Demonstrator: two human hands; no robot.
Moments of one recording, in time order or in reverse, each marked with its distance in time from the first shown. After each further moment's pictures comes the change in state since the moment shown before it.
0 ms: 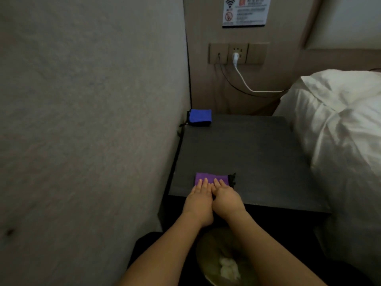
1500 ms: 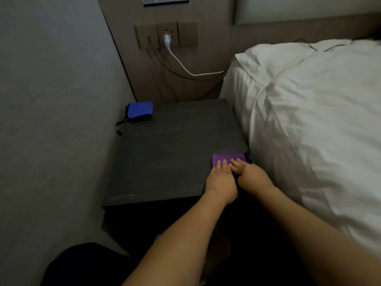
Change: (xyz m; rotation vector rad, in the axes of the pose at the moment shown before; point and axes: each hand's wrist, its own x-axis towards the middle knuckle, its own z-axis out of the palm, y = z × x) left_hand 0.071 0.202 -0.040 -0.068 -0.008 0.234; right_hand -0.044 0.217 -0.064 -0.062 0.072 0.140
